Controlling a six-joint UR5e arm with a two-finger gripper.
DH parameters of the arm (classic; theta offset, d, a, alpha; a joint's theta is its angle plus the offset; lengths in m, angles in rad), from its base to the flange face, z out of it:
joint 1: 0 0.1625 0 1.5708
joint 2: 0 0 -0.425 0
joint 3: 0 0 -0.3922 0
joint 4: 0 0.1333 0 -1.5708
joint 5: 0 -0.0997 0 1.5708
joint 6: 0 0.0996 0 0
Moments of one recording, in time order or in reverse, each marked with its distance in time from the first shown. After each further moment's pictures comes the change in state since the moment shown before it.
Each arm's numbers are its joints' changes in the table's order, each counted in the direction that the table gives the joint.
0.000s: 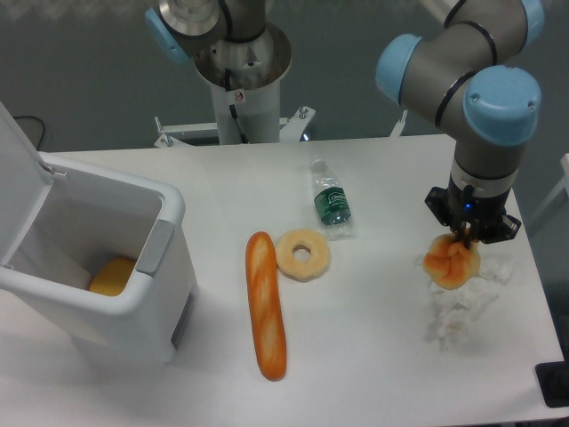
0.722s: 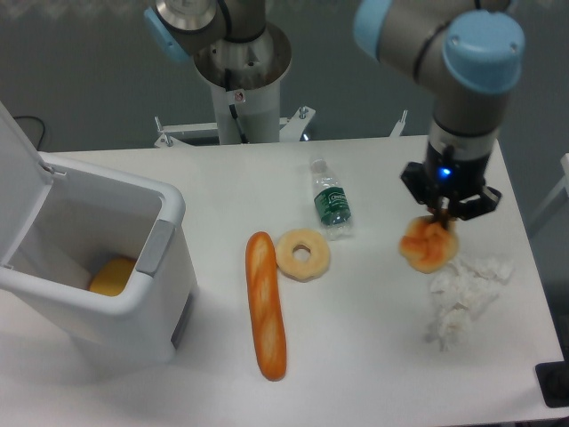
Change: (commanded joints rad) arm -0.132 0.196 -0.026 -0.101 0.169 -0.268
